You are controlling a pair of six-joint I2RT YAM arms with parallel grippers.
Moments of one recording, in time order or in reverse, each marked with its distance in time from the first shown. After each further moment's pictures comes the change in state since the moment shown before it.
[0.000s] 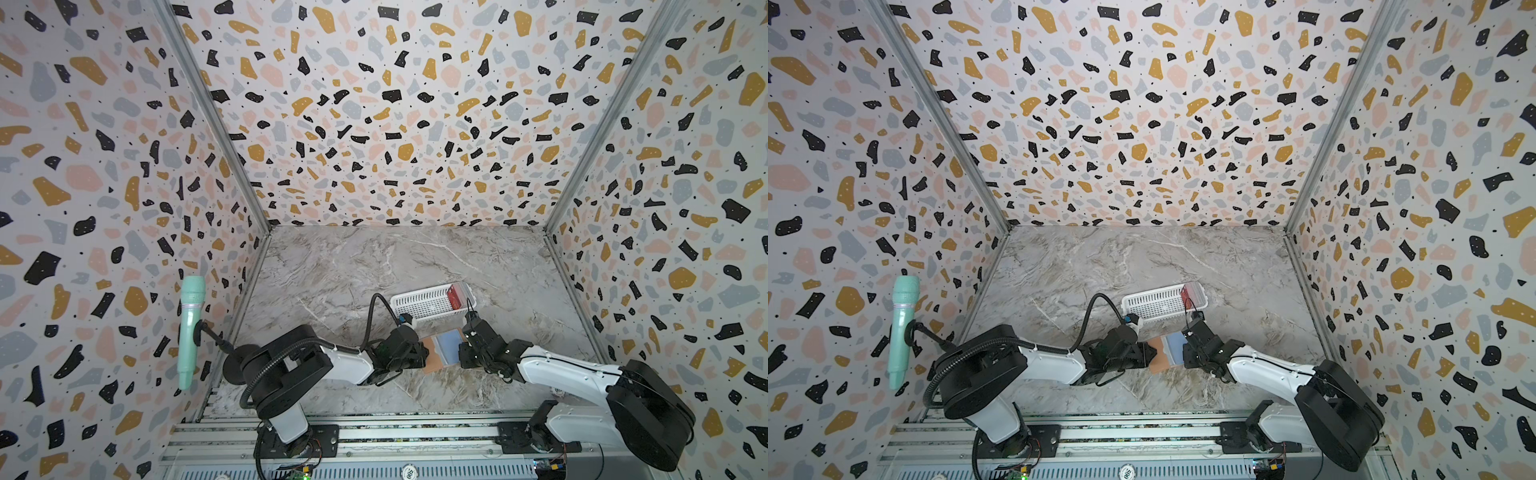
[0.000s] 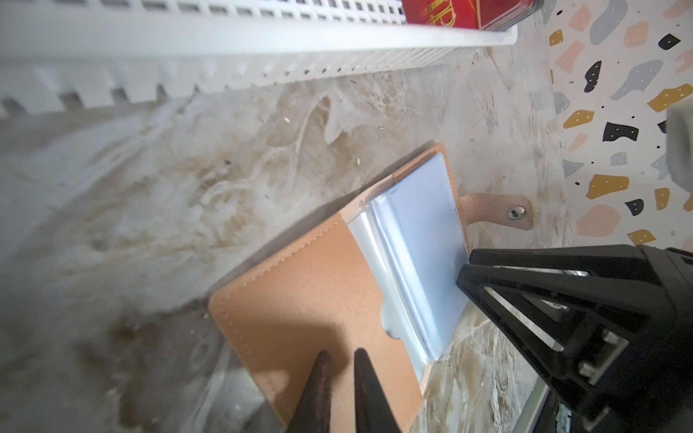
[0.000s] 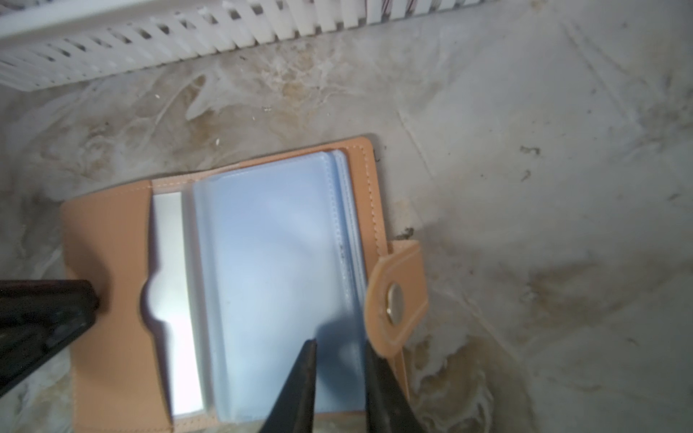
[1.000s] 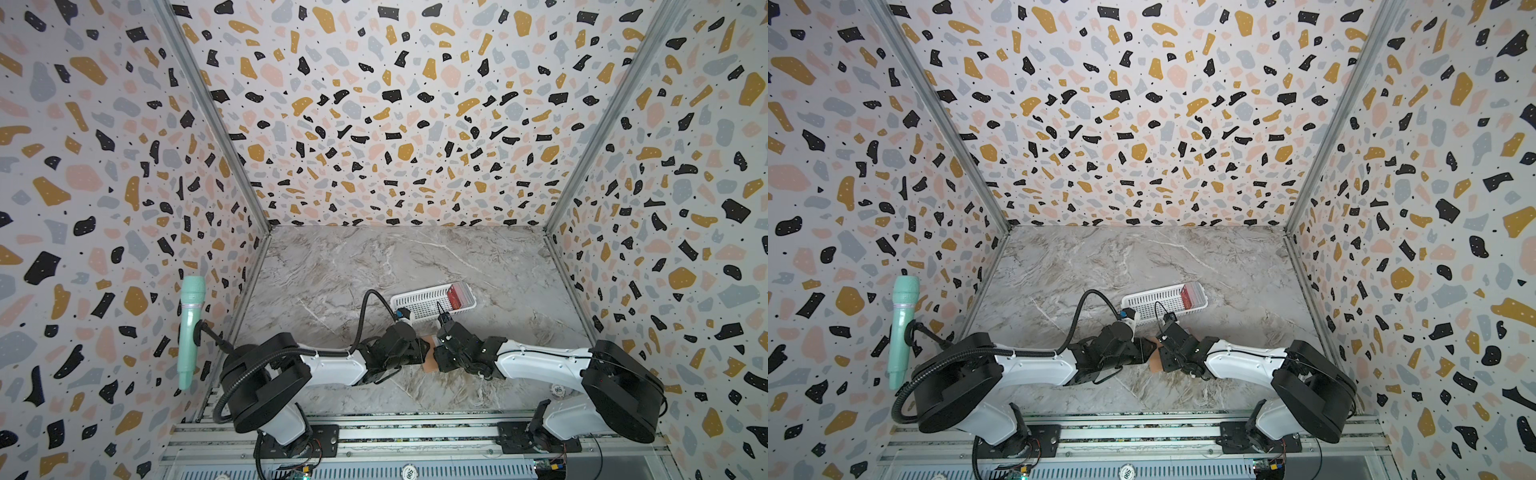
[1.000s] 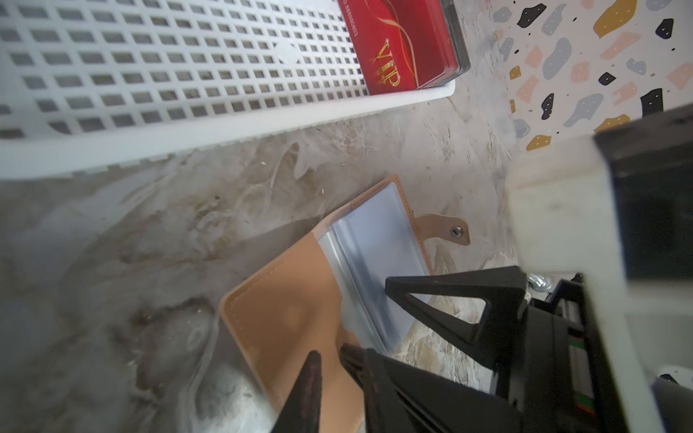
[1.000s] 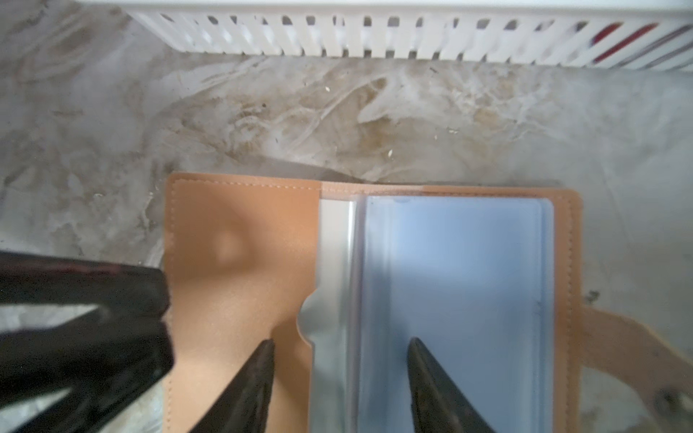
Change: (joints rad) left arm 0.000 -0.100 -0.004 -0.032 -0.017 -0.020; right arm 0.176 0.167 0.140 0.020 0.026 -0.015
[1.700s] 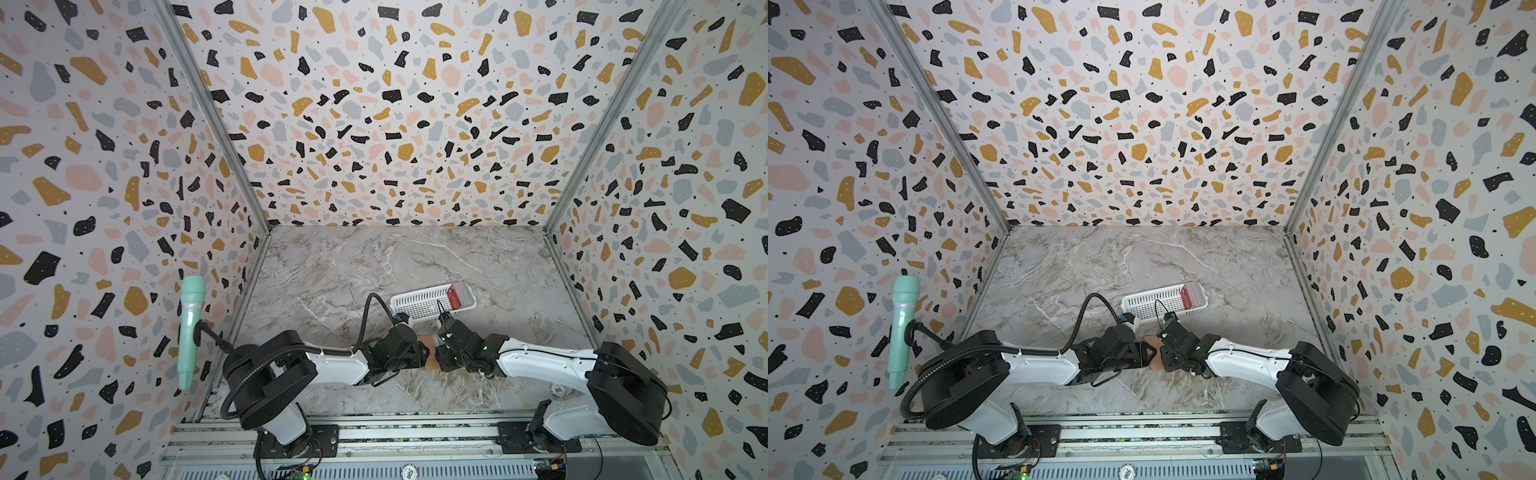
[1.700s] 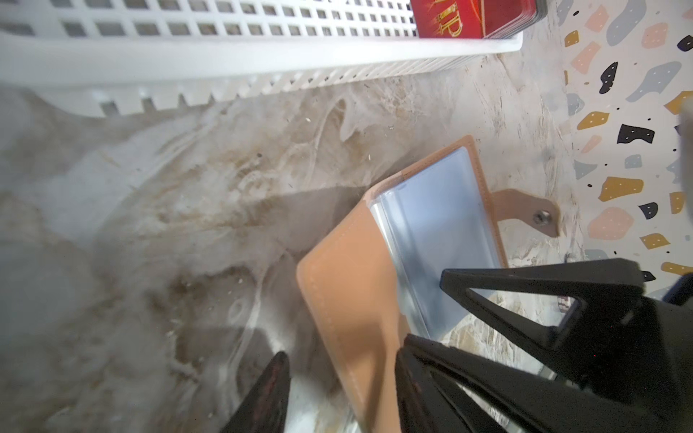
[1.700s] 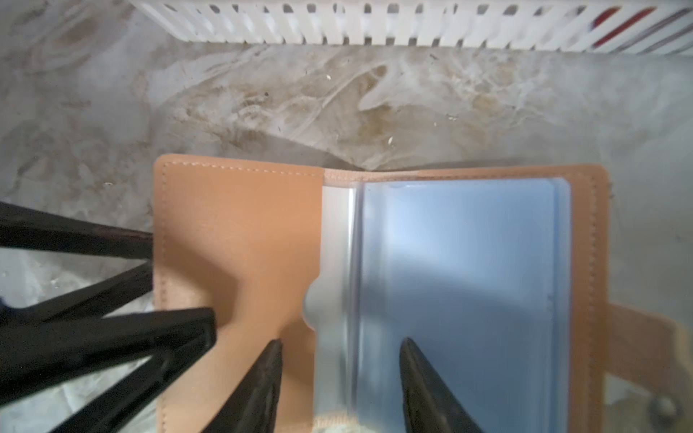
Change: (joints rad) left arm 0.000 -0.002 0.000 -0.100 -0.017 0.007; right arm -0.007 0.002 0.034 -0.064 -0.022 -0.010
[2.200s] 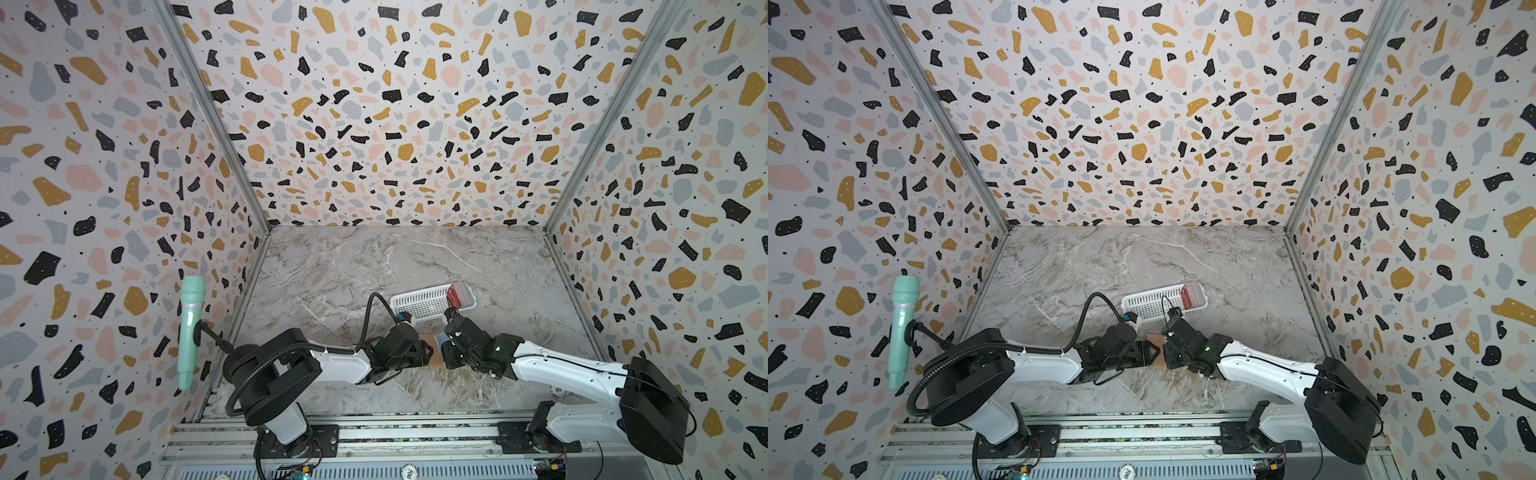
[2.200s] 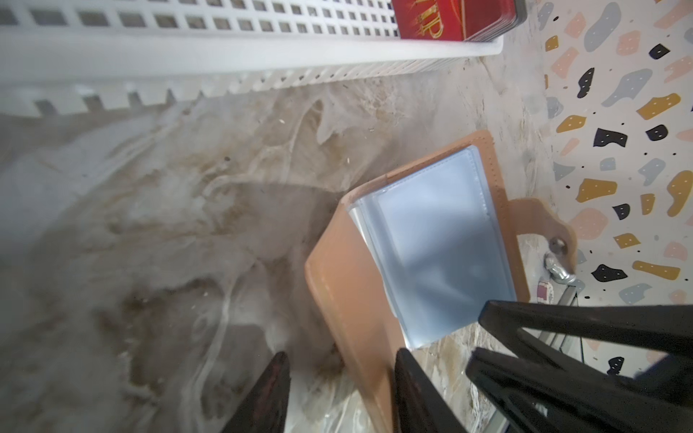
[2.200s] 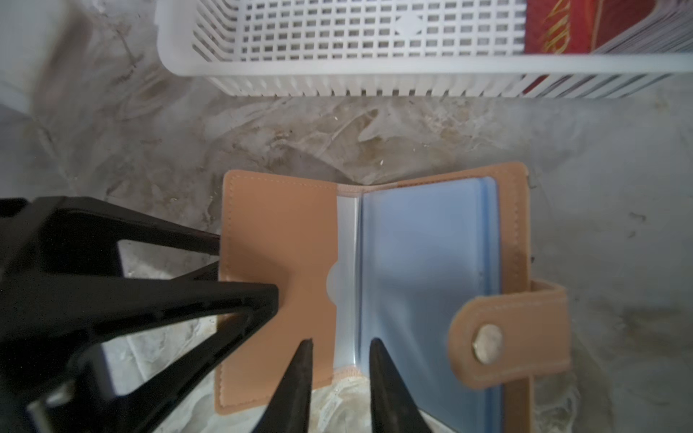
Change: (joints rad) left arm 0.000 0.036 0.011 0.044 0.042 -0.023; right arm 0.005 -0.133 0.012 -0.082 0.004 0.016
